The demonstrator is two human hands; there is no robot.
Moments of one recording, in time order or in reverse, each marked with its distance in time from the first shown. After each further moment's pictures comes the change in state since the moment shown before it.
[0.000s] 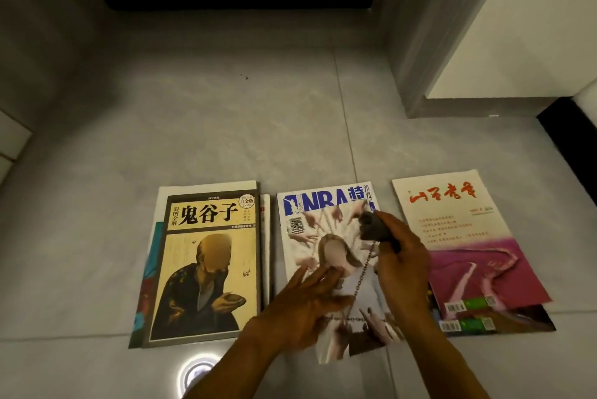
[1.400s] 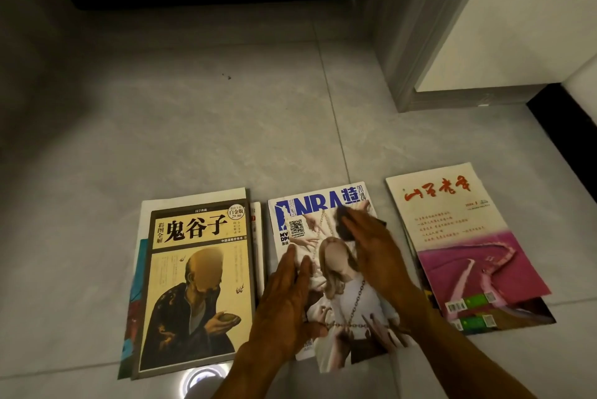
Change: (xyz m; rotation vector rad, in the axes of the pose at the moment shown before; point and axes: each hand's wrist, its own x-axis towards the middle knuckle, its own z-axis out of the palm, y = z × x) left_hand -0.003 -0.016 0.010 -0.253 0.111 -0.426; right_hand 0.046 0.074 0.038 -0.618 -0.382 -0.305
